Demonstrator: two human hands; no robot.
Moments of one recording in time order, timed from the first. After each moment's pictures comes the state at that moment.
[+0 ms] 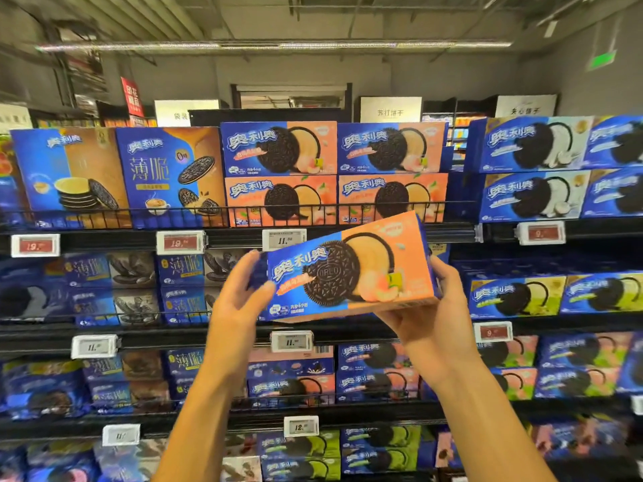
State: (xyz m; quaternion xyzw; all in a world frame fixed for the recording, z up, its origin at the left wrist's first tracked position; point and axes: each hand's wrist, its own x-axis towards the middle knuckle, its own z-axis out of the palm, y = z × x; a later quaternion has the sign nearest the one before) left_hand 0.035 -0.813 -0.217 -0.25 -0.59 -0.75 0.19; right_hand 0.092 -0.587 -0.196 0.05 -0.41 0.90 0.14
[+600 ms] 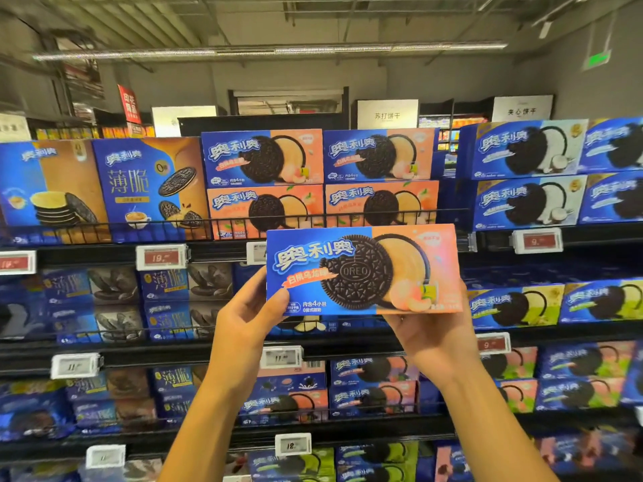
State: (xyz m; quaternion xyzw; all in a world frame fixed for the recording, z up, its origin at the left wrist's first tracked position) left_hand 0.029 -0.783 -0.210 -0.28 -0.59 -0.75 0.14; right_hand 0.053 -0.541 -0.209 0.11 -0.30 0.94 0.12
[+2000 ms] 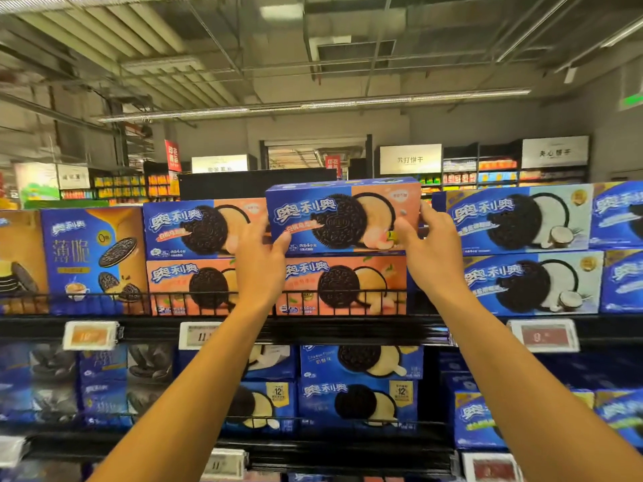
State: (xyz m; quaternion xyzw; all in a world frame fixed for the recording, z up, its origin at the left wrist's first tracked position) left_hand -0.124 -0.638 -0.056 -0.18 -0.71 -0.51 0.45; right_hand -0.085 -0.409 -0.046 0.06 -0.76 0.45 0.47
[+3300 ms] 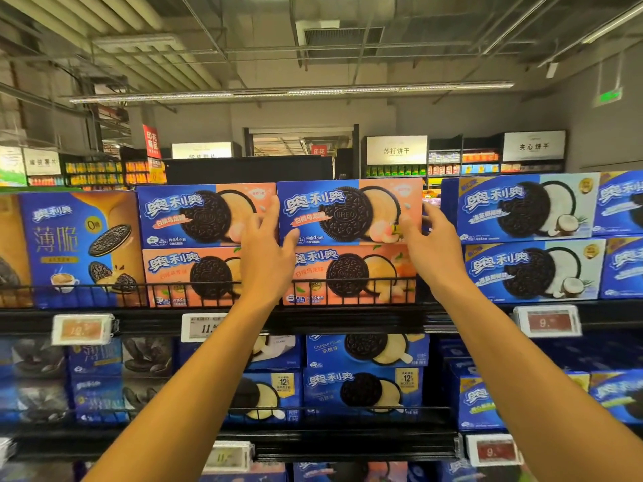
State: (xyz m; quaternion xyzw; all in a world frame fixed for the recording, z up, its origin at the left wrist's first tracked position) left_hand -0.143 -0.651 -0.069 -0.16 -0.77 -0.44 0.44; right_hand -0.106 -0.416 -0.062 0.05 -0.73 0.52 0.43
